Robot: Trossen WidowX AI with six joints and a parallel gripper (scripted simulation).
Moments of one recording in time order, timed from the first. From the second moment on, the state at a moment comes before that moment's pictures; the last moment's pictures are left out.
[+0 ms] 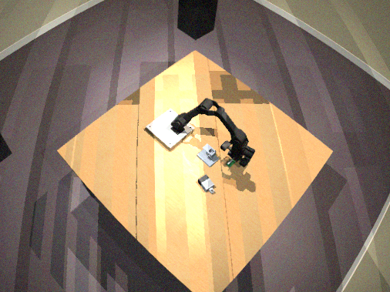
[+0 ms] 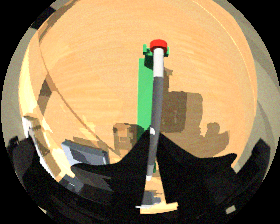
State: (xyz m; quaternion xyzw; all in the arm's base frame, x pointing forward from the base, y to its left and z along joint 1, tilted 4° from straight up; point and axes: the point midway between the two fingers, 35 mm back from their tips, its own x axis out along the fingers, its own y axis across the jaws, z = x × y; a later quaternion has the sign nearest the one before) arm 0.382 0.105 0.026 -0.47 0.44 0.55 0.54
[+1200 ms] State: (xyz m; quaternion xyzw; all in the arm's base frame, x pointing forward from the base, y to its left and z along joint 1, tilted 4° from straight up) arm 0.378 0.102 0.052 -0.46 0.45 0.55 0.53
